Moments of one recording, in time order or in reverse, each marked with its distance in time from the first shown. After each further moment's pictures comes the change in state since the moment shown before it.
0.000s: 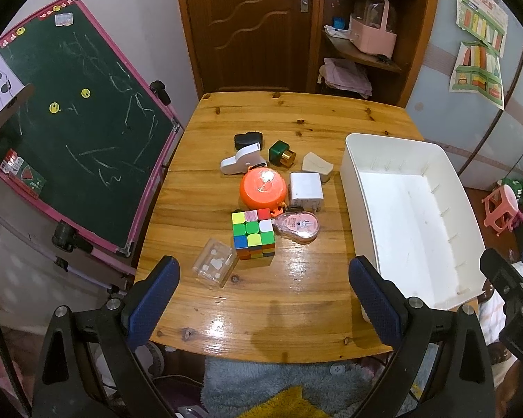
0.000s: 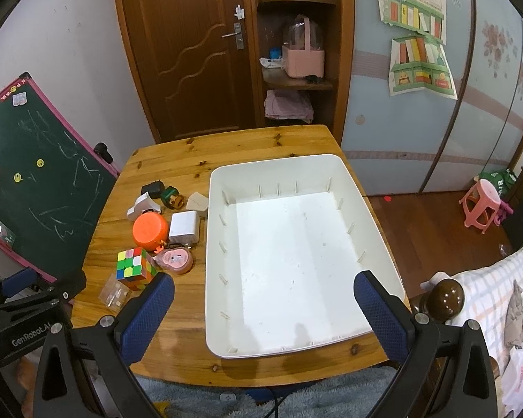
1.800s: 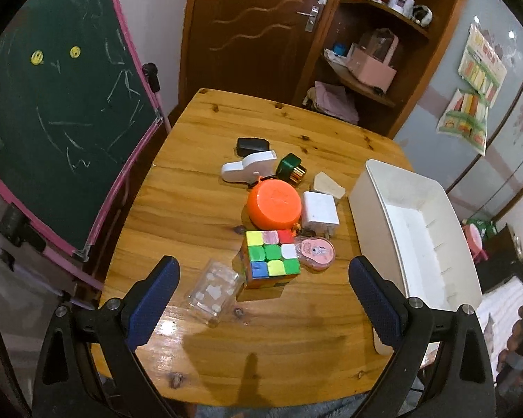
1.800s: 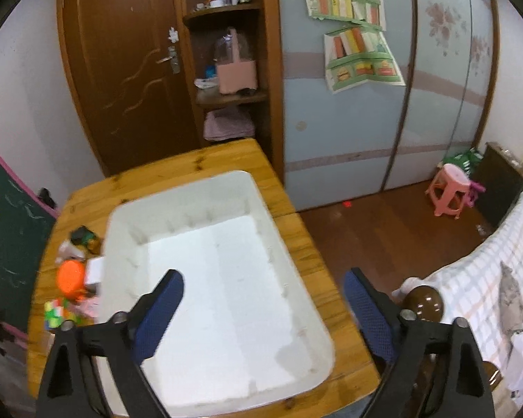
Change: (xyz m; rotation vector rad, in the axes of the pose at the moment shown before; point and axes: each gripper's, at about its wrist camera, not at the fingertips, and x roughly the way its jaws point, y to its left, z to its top) left arm 0.066 0.085 -0.005 -0.148 -0.082 -0.223; right arm 0.066 -0.112 0.008 0.137 -0.081 -0.157
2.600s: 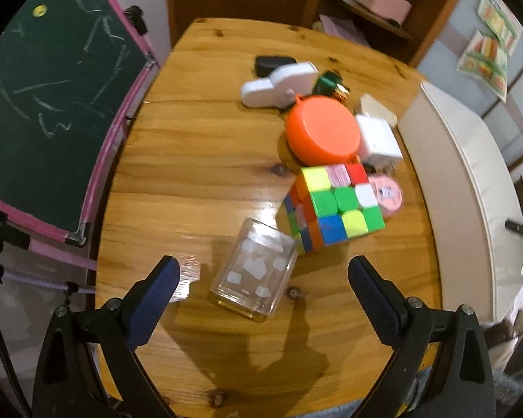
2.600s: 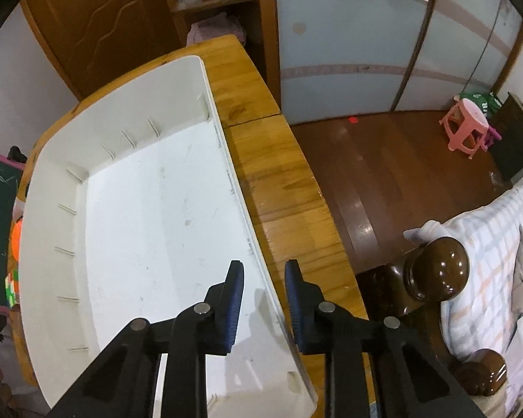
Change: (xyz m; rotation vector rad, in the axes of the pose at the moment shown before) left arm 0.085 0.033 -0.018 0.112 0.280 0.045; right arm 0.122 -0.033 -0.013 0.002 0.380 0.024
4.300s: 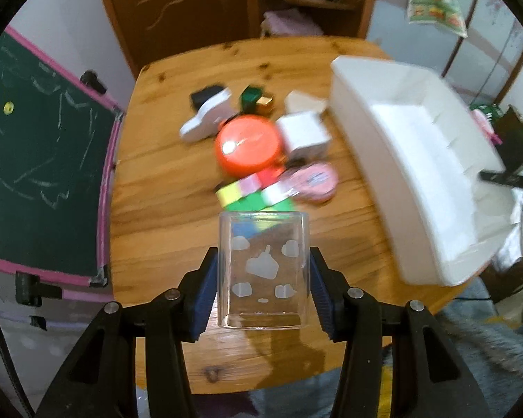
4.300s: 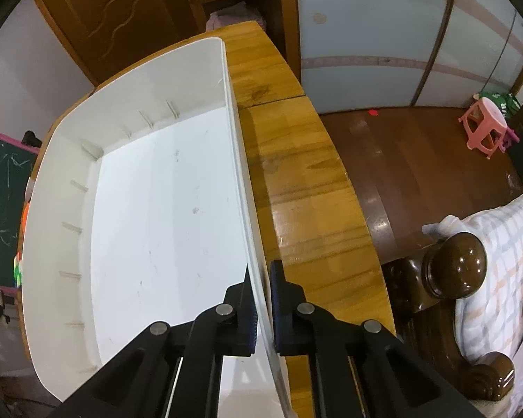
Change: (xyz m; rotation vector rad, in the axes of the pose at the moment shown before) left arm -0.065 -0.083 -0.005 0.265 -0.032 0.044; right arm 0.009 0.005 -0.014 -0.030 0.039 0.079
